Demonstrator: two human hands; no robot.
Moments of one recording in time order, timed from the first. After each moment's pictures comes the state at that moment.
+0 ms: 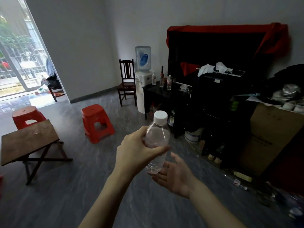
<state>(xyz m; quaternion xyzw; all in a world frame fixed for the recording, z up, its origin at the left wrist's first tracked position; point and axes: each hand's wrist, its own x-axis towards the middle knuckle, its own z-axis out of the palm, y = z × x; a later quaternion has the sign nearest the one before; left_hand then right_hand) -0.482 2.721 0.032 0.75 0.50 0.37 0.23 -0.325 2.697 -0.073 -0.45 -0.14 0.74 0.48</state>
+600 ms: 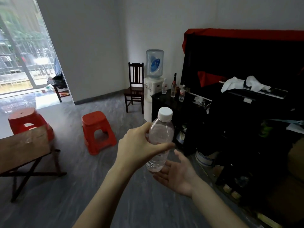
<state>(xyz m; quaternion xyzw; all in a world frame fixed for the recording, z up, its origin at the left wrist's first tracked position) -0.418 3.006 0.045 0.75 0.53 0.36 0.19 -0.253 2.986 -0.060 -0.45 -0.15 0.75 0.47</state>
